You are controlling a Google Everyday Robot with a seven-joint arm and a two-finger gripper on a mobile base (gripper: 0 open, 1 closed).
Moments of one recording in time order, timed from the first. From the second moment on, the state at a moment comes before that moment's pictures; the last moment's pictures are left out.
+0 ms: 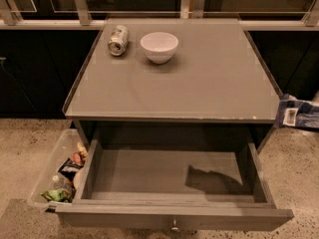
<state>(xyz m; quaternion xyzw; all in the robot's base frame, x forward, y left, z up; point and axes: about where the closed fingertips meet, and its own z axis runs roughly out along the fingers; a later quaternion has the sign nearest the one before) 0.371 -0.301 0.974 -0.54 0.77 0.08 0.32</state>
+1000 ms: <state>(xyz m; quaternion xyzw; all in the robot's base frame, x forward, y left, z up) 0.426 -0.223 0.838 -0.58 0.73 0.21 0.30</state>
